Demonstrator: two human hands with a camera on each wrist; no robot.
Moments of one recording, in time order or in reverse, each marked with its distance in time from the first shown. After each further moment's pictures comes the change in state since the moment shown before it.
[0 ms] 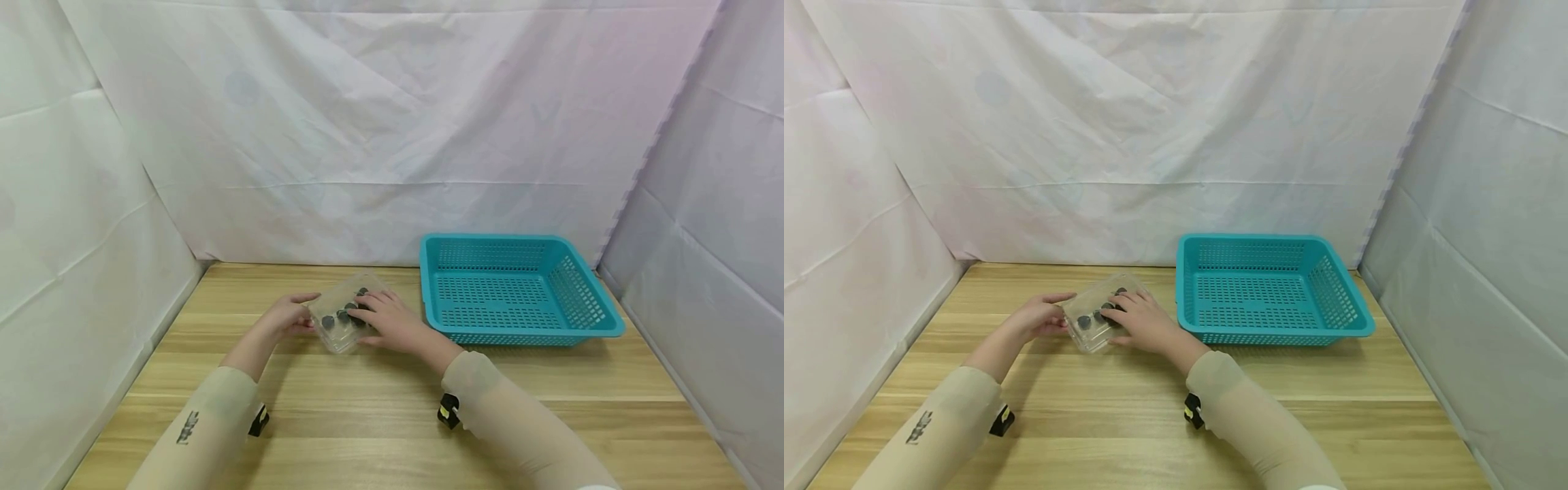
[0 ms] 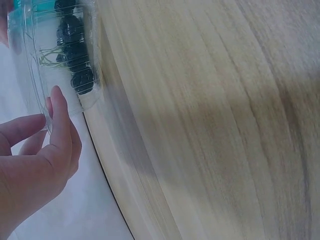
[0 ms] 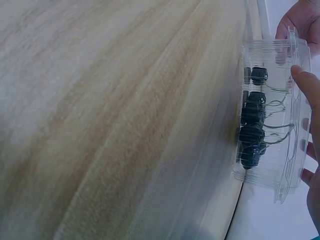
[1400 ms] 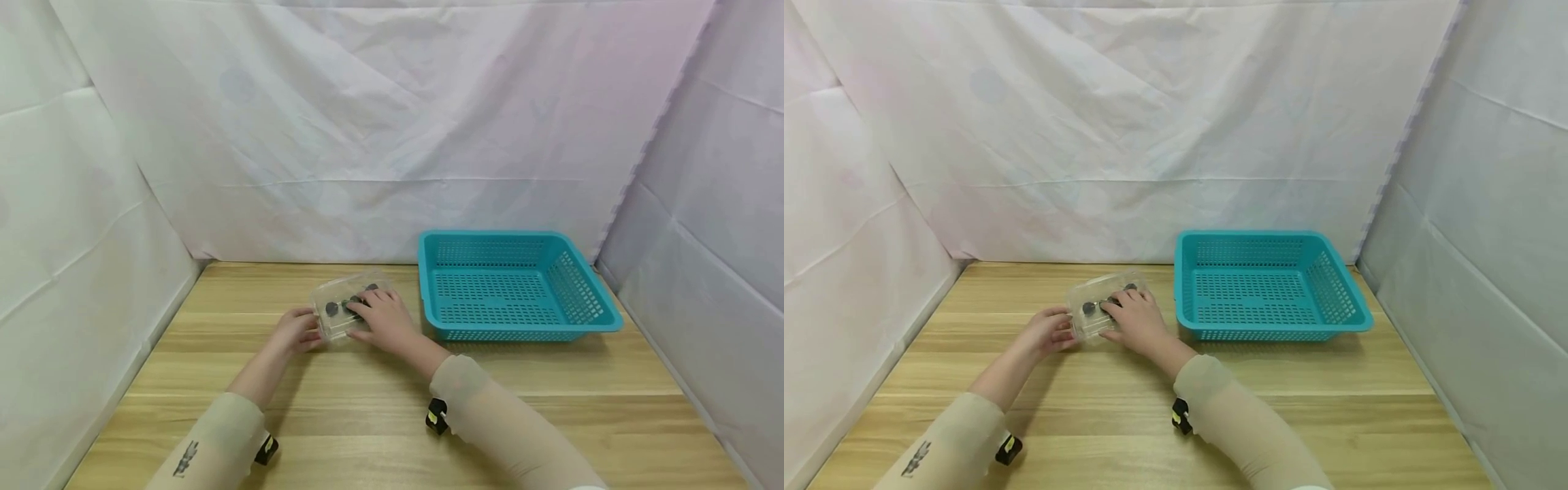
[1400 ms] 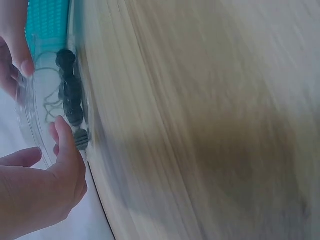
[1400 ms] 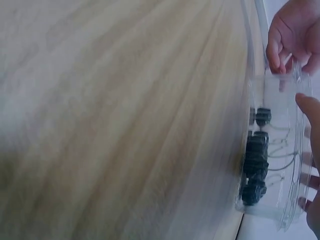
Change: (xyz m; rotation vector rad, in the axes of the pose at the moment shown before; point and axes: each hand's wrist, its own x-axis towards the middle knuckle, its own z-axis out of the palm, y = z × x) left_hand -0.024 -0.018 0.034 -0.238 0.164 -0.053; right_hand 0.010 -0.017 0.014 -0.050 0.050 0.268
